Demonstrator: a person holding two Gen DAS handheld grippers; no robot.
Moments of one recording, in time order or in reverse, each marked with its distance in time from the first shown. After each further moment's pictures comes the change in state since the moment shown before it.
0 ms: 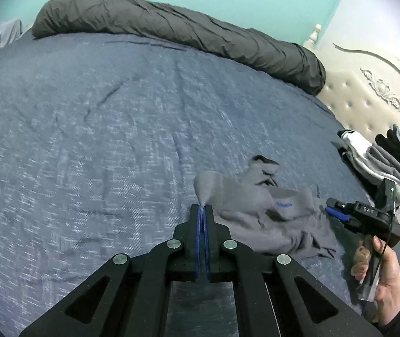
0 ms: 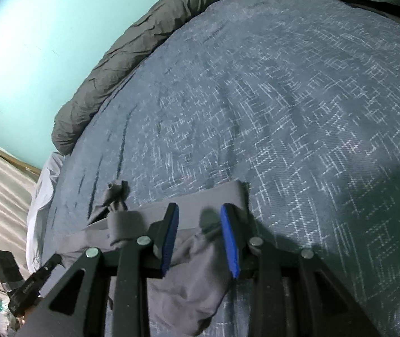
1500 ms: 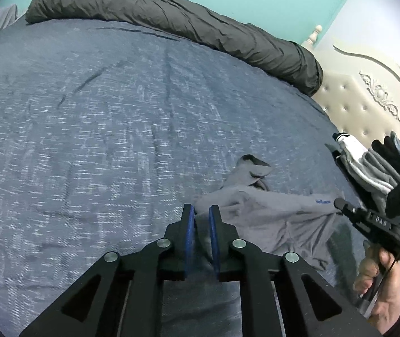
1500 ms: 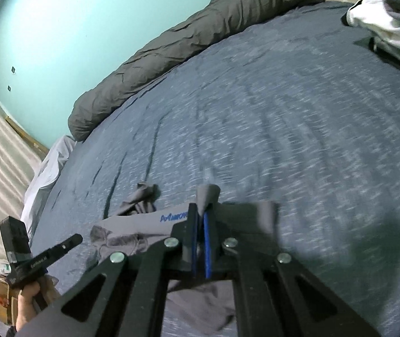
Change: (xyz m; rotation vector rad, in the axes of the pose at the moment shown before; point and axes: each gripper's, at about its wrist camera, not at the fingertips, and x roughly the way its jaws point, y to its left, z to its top) left arm 0.040 -0.015 0.005 -0.057 0.043 -0.083; right arm -0.024 0.032 0.000 -0.185 -0.074 0.035
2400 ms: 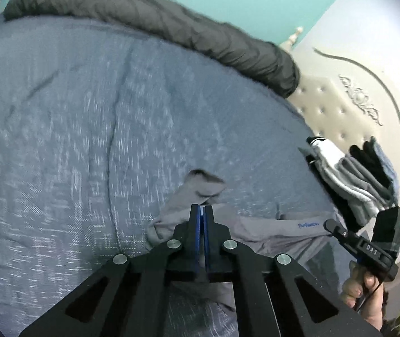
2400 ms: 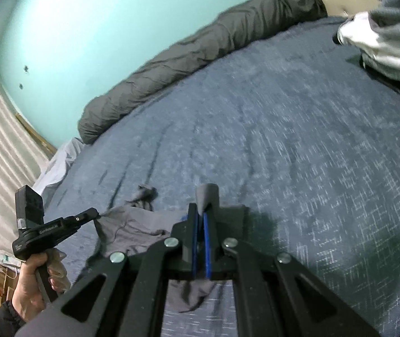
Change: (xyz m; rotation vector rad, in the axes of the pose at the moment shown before) left arm 0.011 -0.036 0.020 0.018 -0.015 -0.140; right arm -0.047 -0.013 0.001 -0.055 -0.066 0.047
